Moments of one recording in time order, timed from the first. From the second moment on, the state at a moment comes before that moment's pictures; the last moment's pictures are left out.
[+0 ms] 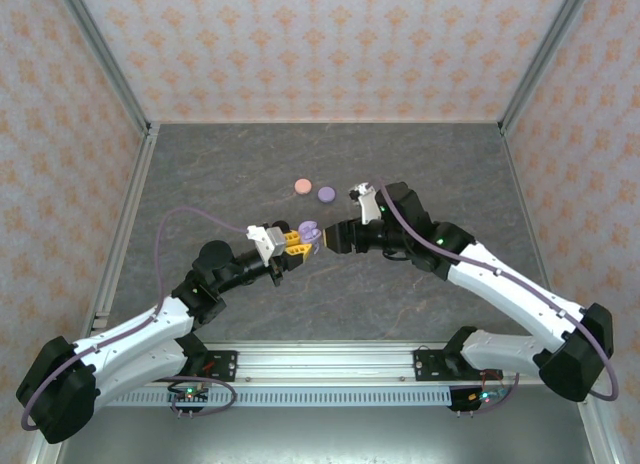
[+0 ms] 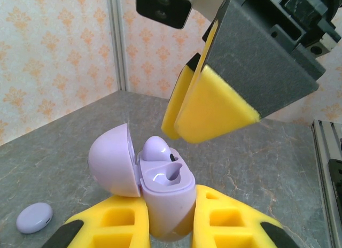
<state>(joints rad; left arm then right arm) -0.65 0.89 0.34 0.53 0.37 0.02 0.76 1.13 1.00 -0.46 -0.28 0.48</state>
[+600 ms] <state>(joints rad) -0.65 0.69 0.32 0.44 0.36 0.04 0.67 1.41 1.07 -0.51 -0.15 0.57</state>
